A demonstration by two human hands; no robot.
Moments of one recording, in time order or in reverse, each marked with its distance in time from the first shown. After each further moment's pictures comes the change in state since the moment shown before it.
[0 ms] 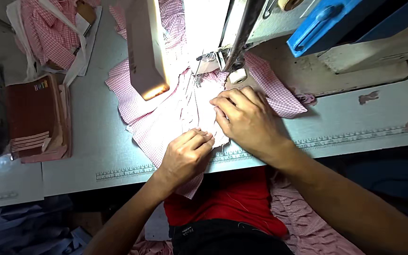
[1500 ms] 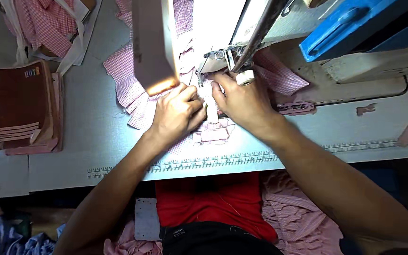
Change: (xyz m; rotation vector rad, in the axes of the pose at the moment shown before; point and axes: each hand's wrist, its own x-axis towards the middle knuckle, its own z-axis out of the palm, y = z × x) left_hand 0.058 -0.069 -0.007 0.183 0.034 -0.013; right_hand 0.055 0.029 0.026 -0.061 0.036 0.092
